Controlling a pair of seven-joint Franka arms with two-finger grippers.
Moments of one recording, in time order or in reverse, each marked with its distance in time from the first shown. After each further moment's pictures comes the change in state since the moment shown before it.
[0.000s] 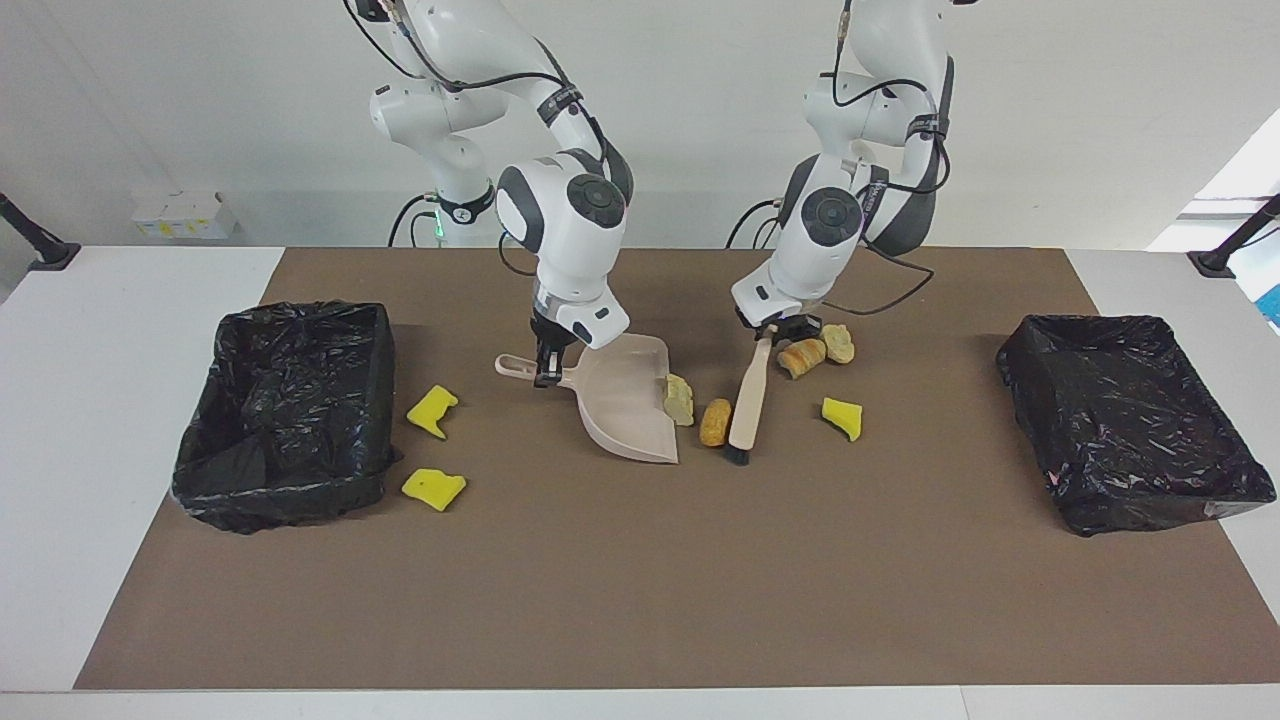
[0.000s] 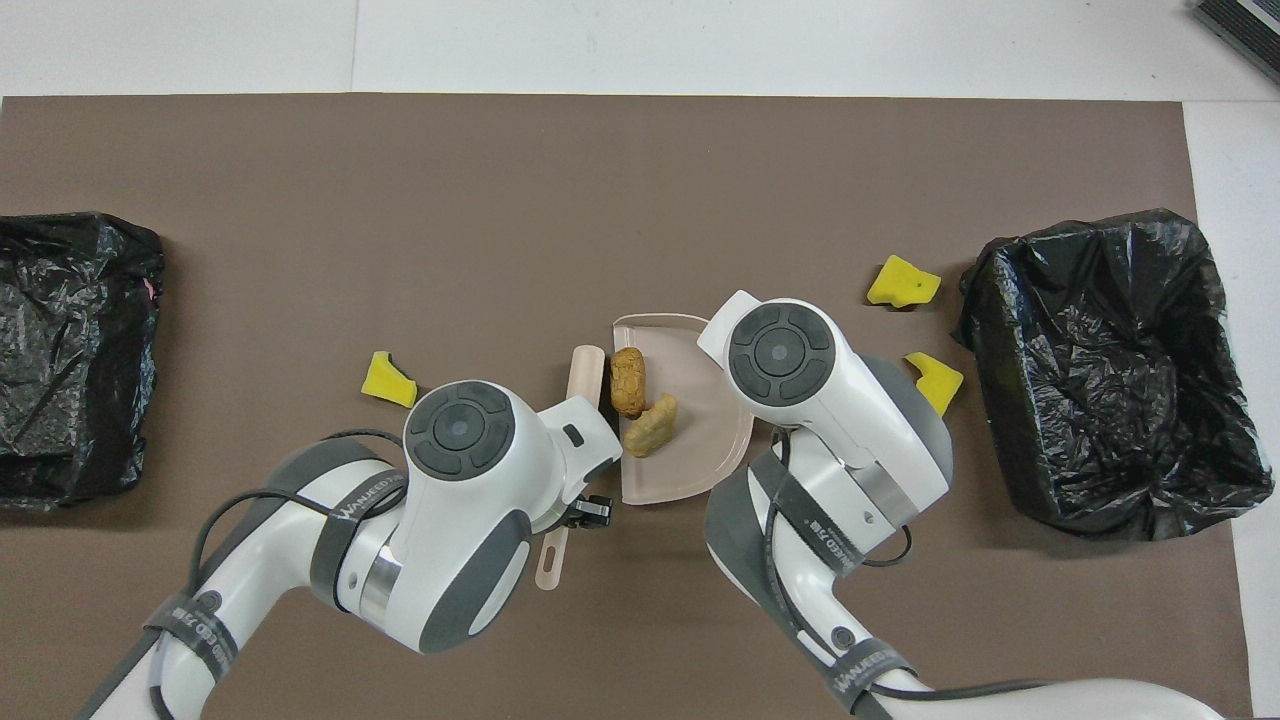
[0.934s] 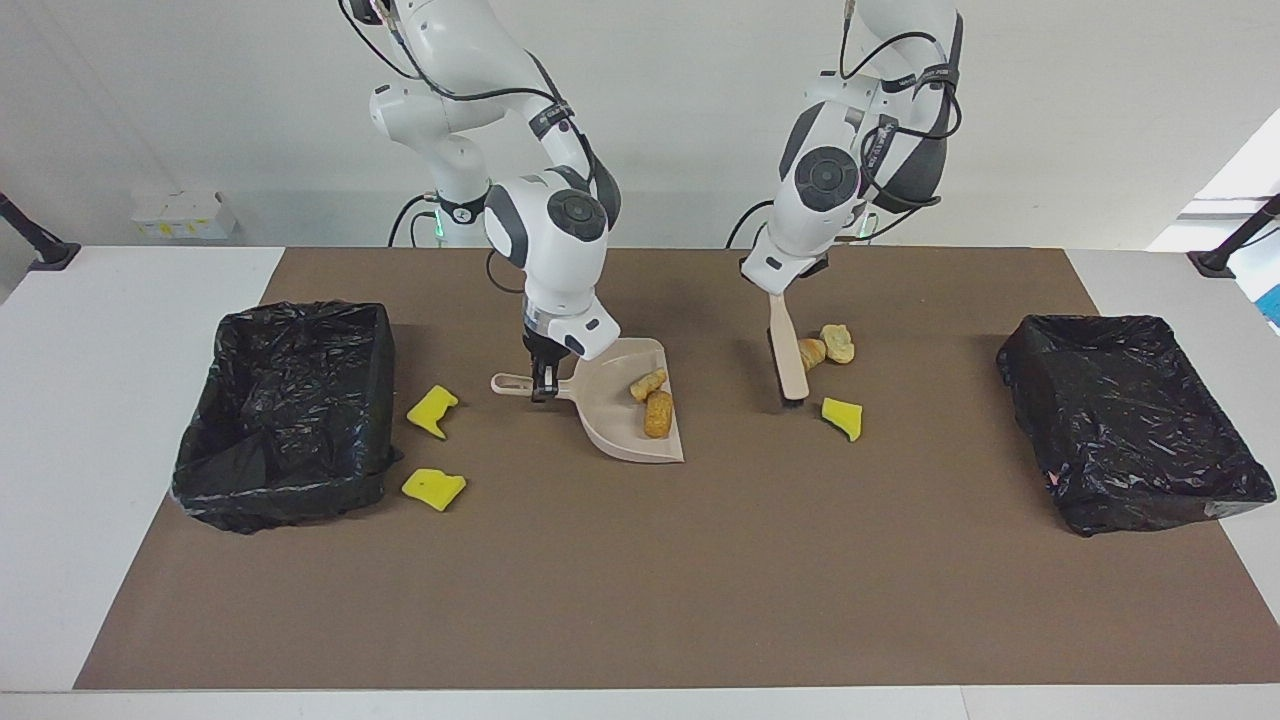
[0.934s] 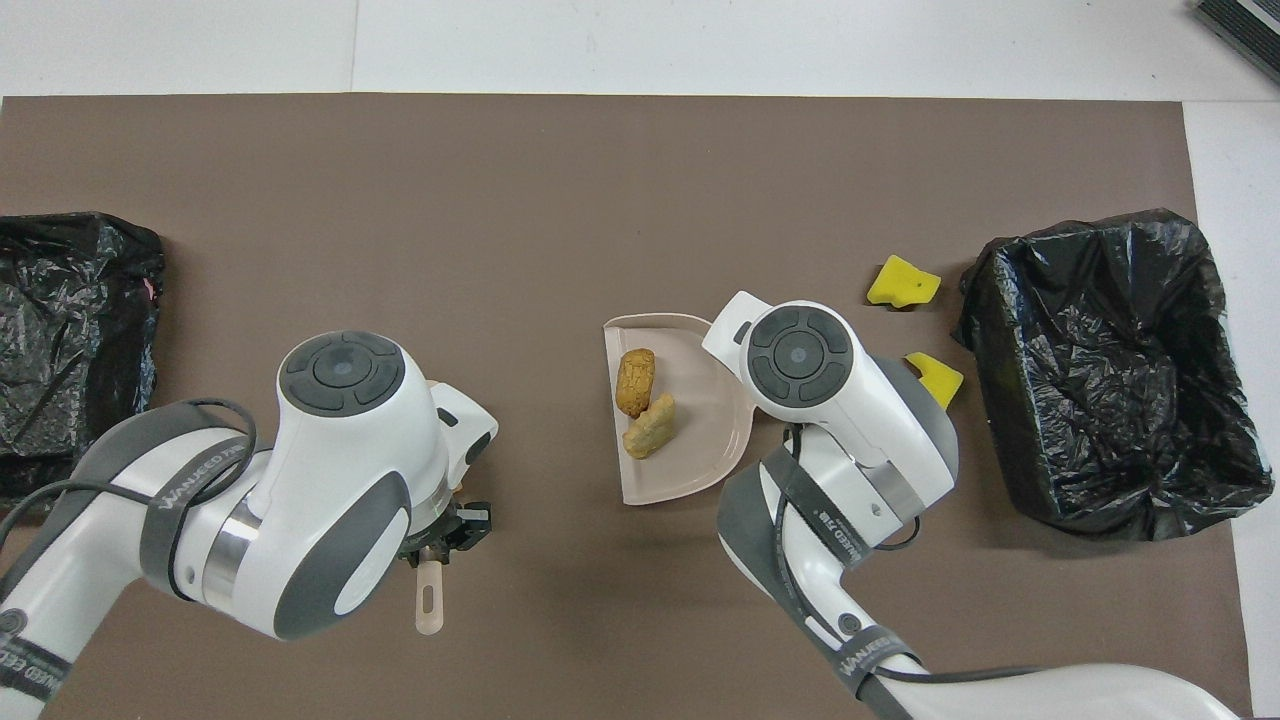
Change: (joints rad) left arm 0.139 -0.117 0.042 0.016 0.151 -0.436 -0.233; right arm -0.022 0.009 0.003 -0.027 0.005 0.089 -0.078
